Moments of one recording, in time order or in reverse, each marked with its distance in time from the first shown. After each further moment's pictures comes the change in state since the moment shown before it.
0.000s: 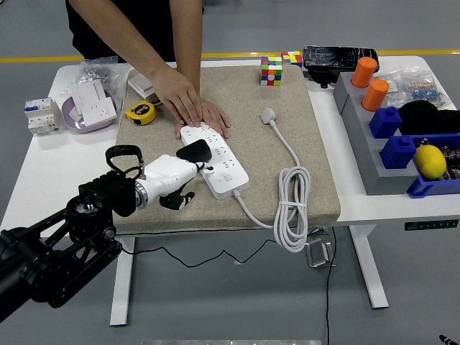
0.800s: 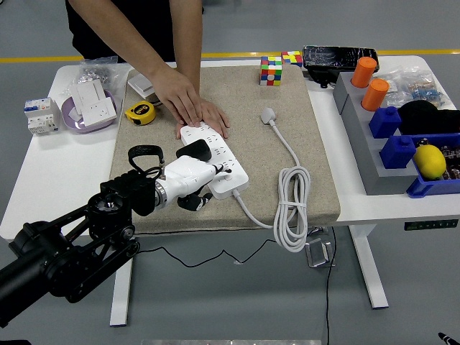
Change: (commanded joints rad) left arm -0.050 -0.038 0.075 0.043 -0.020 0.022 -0.007; right arm 0.007 0.000 0.001 0.000 -0.002 0.000 0.001
